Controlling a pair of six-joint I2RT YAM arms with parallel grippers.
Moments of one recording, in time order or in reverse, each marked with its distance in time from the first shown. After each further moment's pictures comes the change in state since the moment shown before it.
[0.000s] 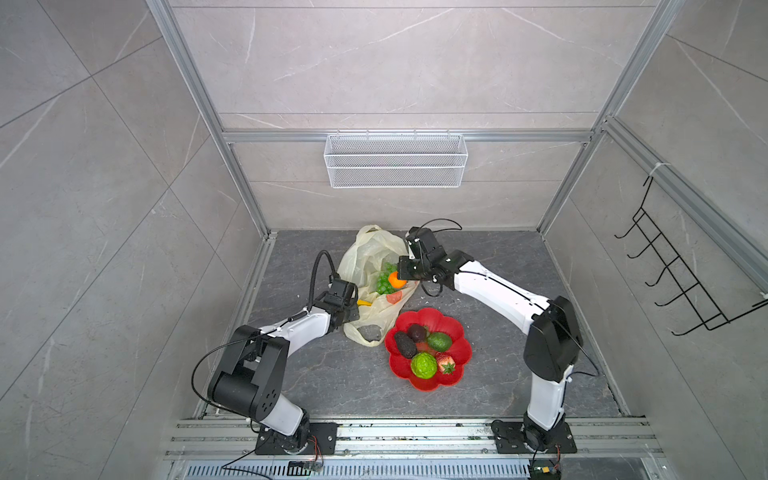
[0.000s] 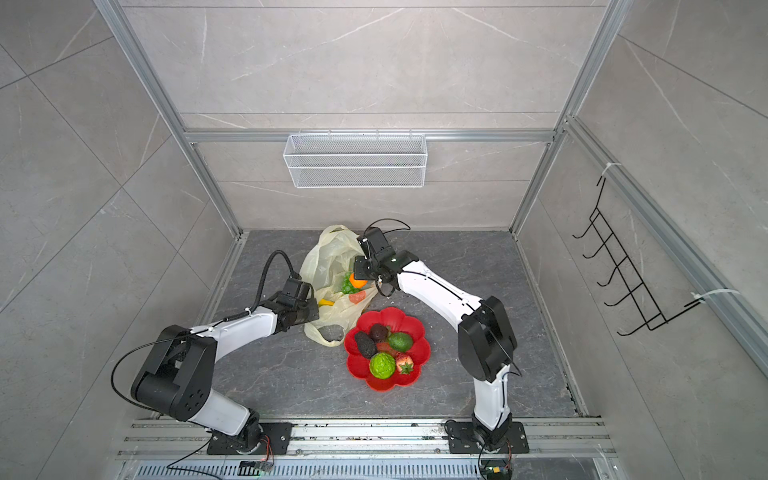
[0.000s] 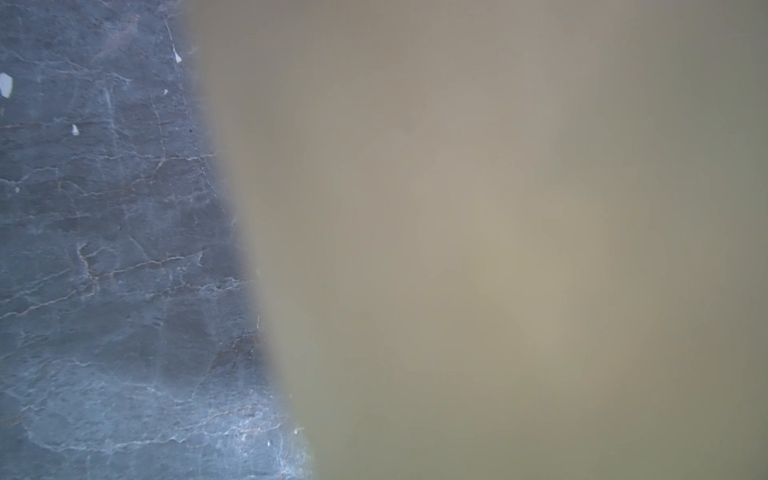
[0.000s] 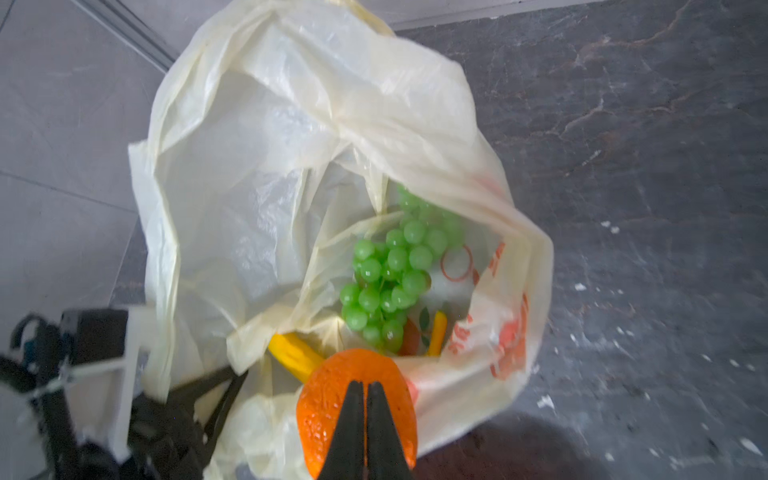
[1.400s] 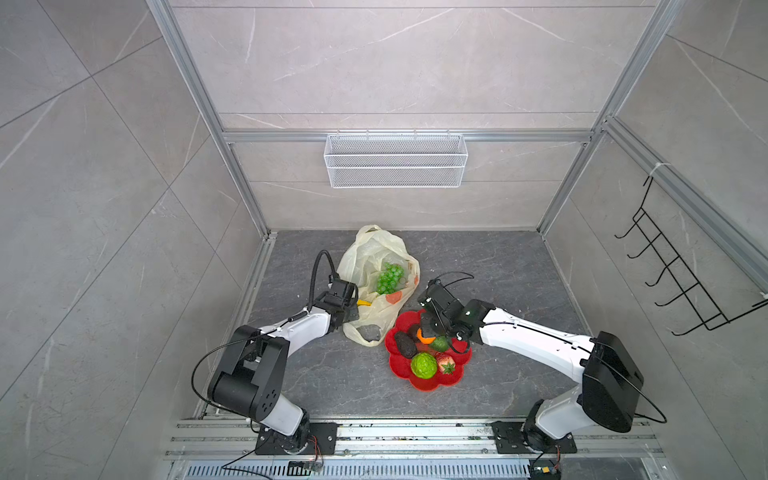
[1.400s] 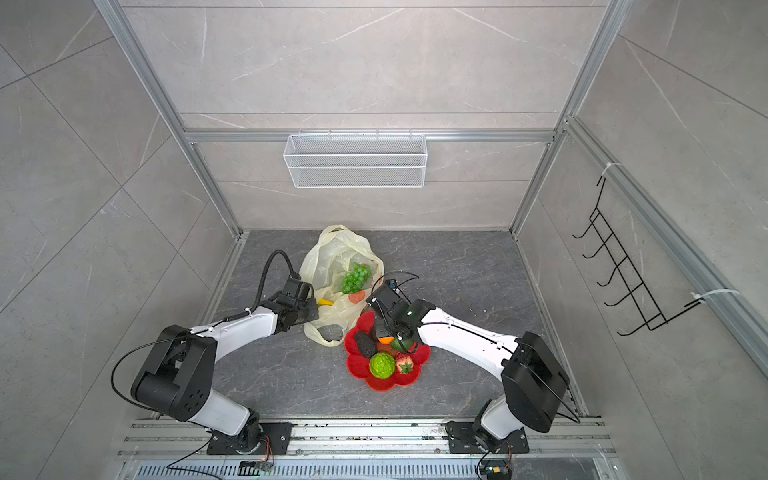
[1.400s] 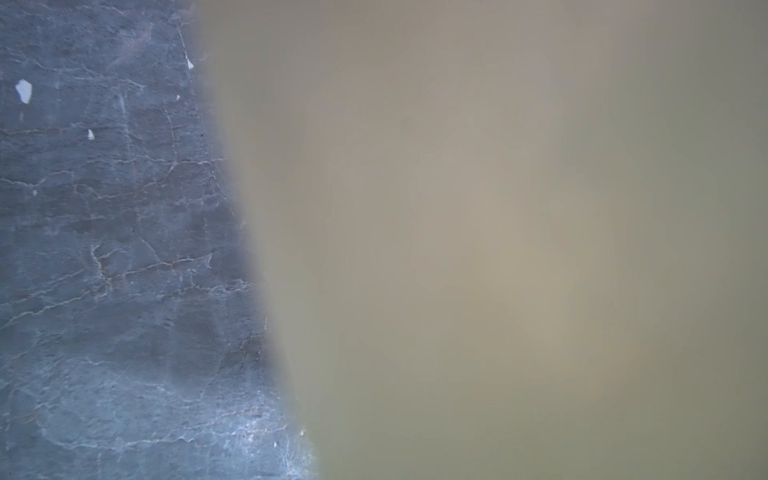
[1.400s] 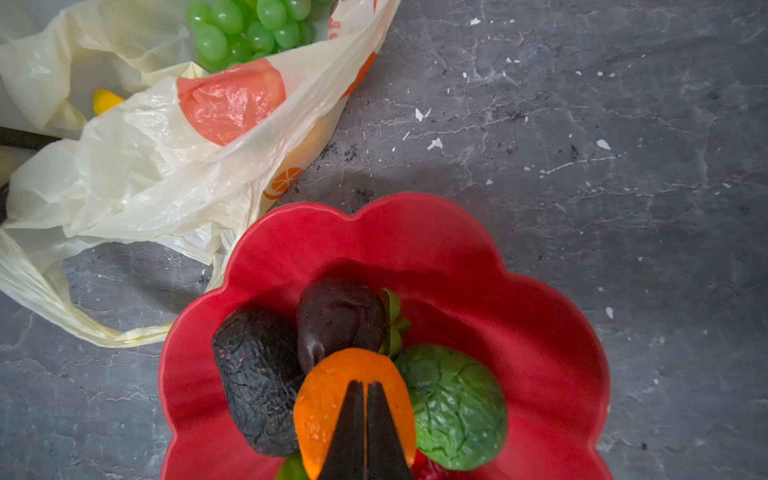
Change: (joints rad) left arm 0.000 0.000 0.000 0.000 -0.018 0.000; right arm 0.166 -0.319 -0.529 -0.061 0.176 0.117
